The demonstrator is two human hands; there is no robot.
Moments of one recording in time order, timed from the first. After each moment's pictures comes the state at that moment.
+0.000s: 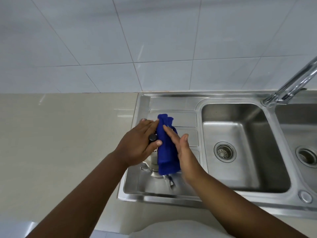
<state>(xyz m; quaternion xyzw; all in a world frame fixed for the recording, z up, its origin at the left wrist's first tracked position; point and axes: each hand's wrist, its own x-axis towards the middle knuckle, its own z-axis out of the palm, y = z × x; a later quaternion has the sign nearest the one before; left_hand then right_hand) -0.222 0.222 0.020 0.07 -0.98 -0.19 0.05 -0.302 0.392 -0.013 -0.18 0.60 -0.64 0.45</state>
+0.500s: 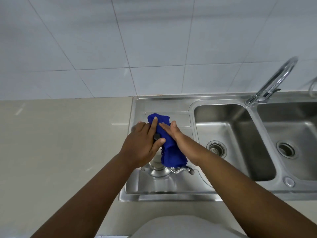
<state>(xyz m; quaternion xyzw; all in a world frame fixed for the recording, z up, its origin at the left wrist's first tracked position) -0.209 0.229 0.014 0.09 -0.99 -0.10 0.04 -0.316 0.383 0.031 -0.21 0.69 -0.47 0.50</state>
